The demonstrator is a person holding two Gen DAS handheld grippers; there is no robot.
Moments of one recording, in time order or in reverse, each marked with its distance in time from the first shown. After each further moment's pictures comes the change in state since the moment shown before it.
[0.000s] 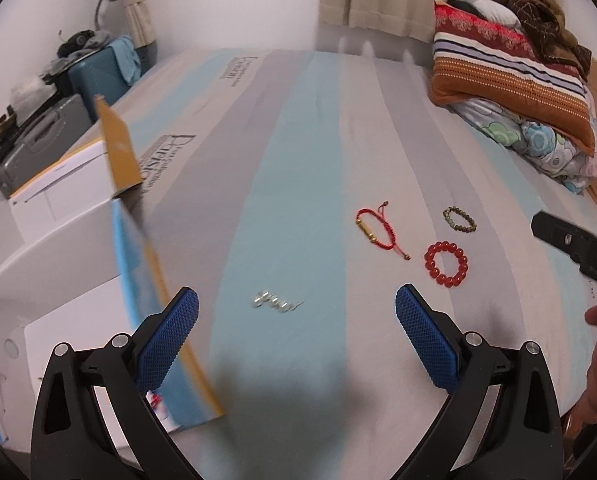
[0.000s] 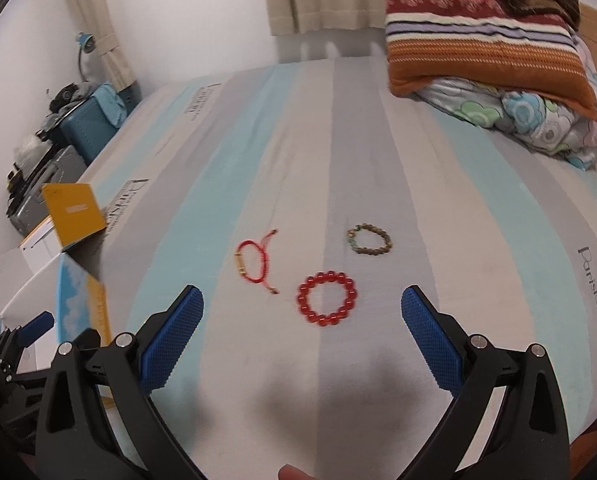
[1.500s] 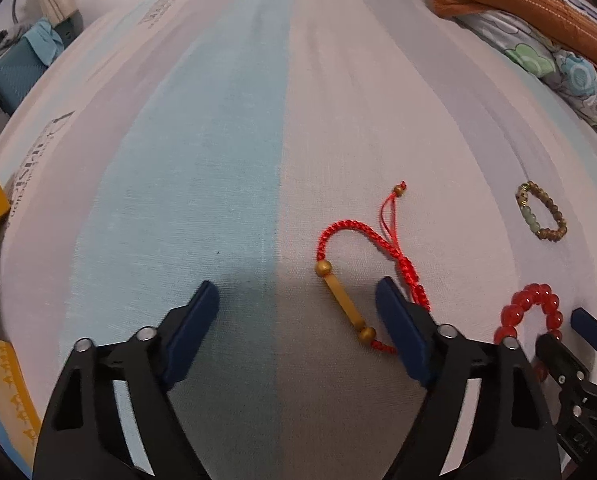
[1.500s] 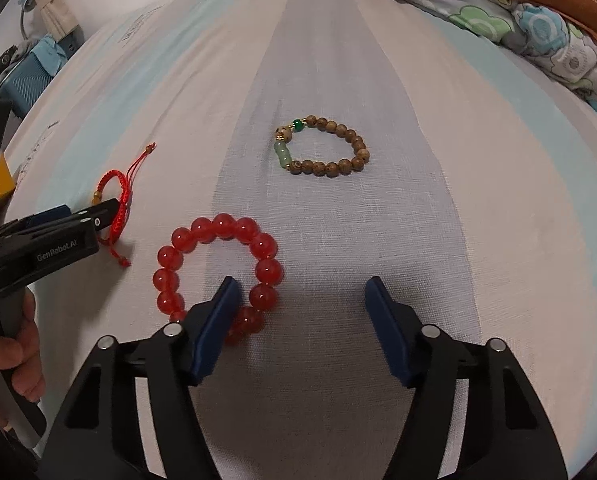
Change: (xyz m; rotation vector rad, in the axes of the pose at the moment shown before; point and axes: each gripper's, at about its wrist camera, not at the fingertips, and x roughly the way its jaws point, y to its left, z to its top) left arm 0.235 -0.074 0.043 0.122 0.224 -0.026; right arm 0.177 -0.059 -0.040 0.009 0.233 -0.095
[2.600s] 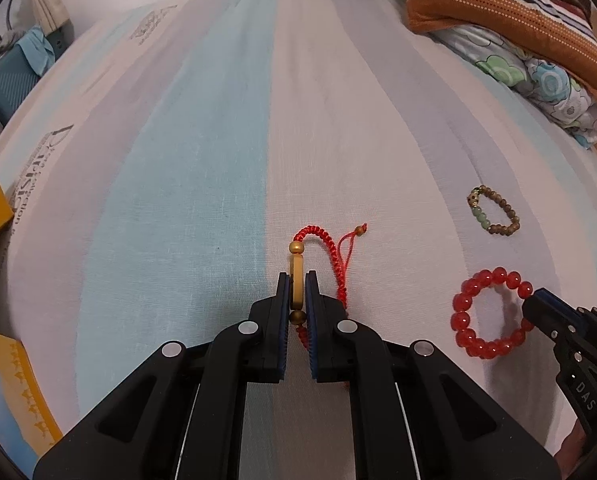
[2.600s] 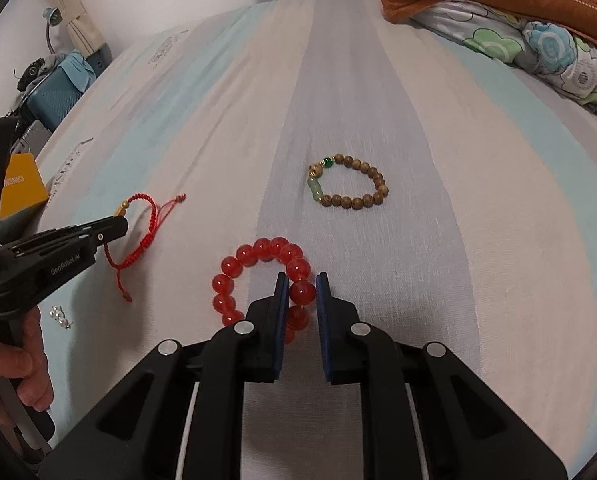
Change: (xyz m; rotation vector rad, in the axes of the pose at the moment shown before) left arm -0.043 0.001 -0.006 0.015 -0.044 -0.068; right arm -0.033 0.002 0.008 0.002 -0.088 0.094
